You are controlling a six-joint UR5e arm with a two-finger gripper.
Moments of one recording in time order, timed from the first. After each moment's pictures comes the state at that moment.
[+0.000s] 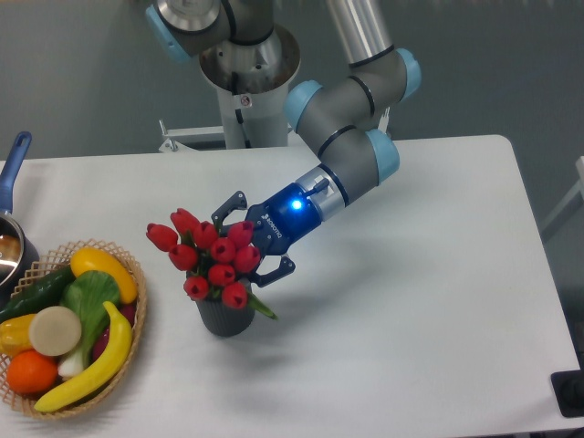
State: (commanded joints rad) arm 2.62 -1.91 -2.02 -0.88 0.12 1.46
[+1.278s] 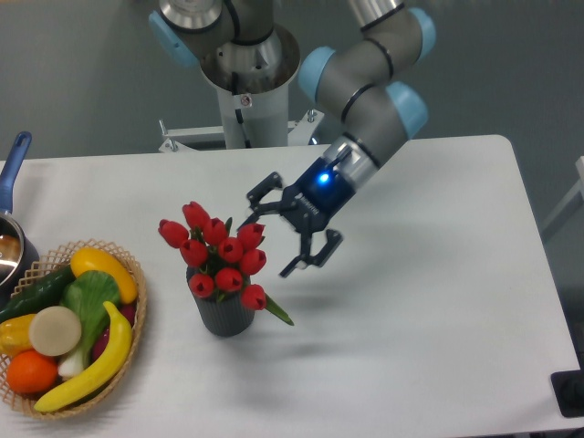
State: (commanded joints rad) arm 2.81 -1.73 -2.00 -0.88 0.47 1.50
